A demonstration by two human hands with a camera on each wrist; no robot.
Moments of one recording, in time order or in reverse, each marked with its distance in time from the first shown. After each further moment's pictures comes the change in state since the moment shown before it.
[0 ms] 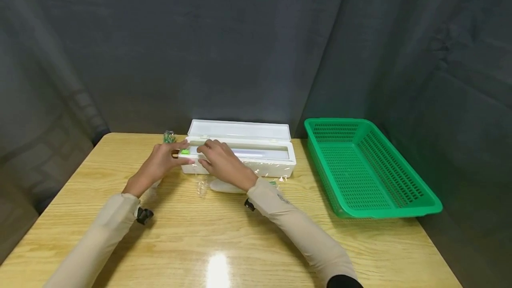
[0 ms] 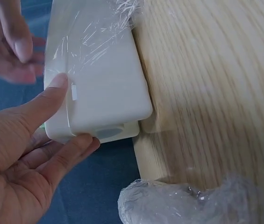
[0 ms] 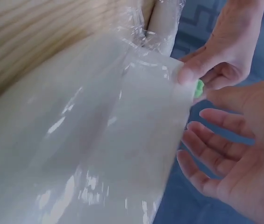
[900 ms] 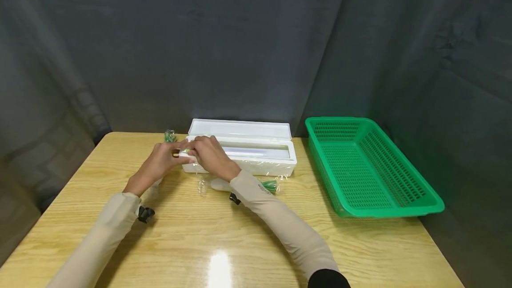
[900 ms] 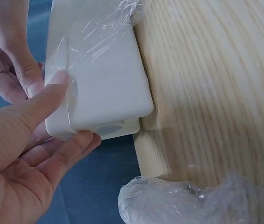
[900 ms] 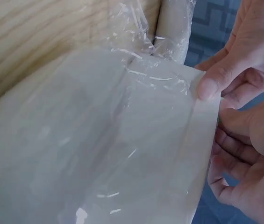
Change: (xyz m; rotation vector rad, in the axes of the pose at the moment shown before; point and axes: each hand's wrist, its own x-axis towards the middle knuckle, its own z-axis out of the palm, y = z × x) left_hand 0.002 -0.005 0.004 -0.017 0.027 0.035; right_hand 0.038 0.000 0.027 0.116 0.050 0.034
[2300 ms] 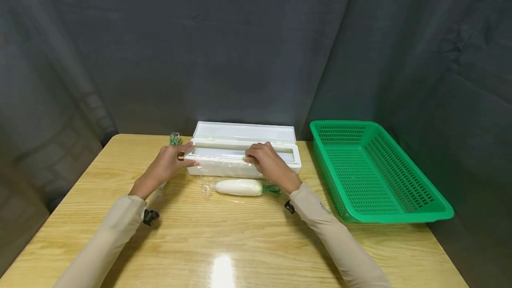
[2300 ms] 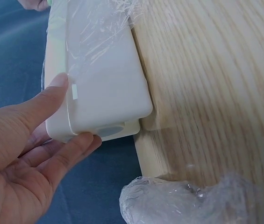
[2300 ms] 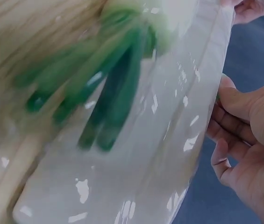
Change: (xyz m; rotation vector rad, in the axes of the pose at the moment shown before) left_hand -0.005 0.004 -0.001 -0.015 -0.049 -0.047; right_hand -0.106 0.078 -0.054 0.090 0.070 -0.048
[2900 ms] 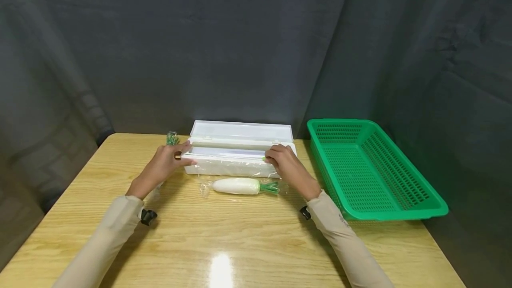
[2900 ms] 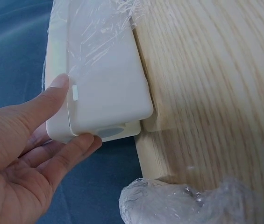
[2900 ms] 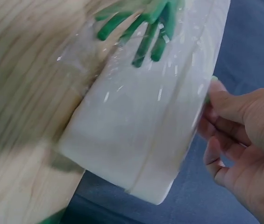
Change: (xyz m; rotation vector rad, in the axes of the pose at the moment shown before) left_hand 0.000 -0.002 0.001 0.019 0.013 0.023; right_hand -0.044 0.017 -0.024 -0.119 0.080 0.078
